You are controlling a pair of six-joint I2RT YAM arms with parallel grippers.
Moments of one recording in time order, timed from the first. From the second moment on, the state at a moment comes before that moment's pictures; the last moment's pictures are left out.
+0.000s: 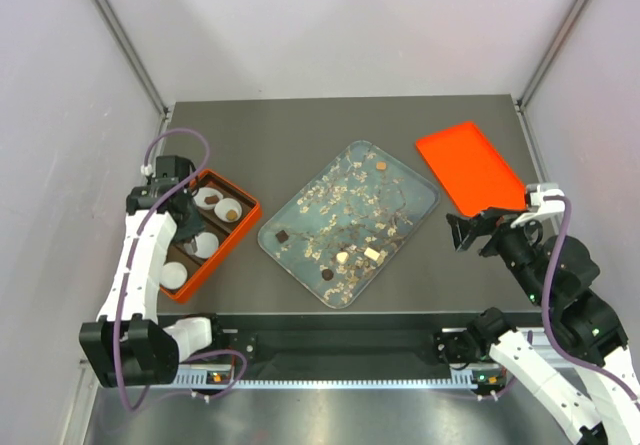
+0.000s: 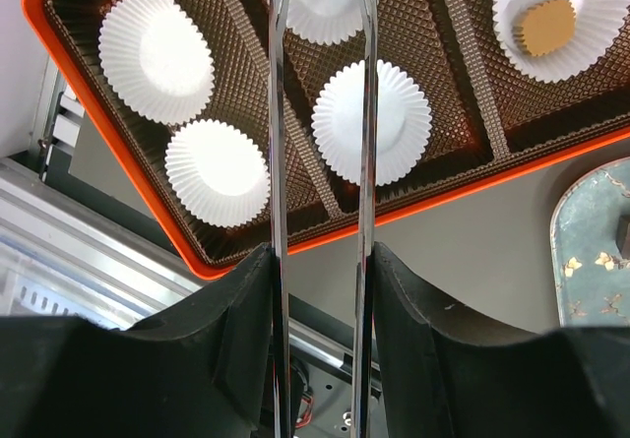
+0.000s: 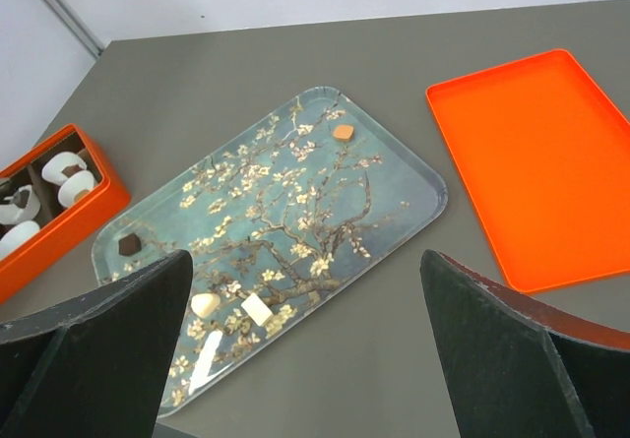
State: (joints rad) left arm 0.06 1.16 1.09 -1.09 -0.30 -0.40; right arm 0.52 0.34 0.88 -0.65 0.22 0.28
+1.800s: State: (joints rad) left arm -1.05 1.43 1.19 -0.74 -0.06 -0.38; right arm 0.52 0.48 0.94 -0.76 0.38 0.34
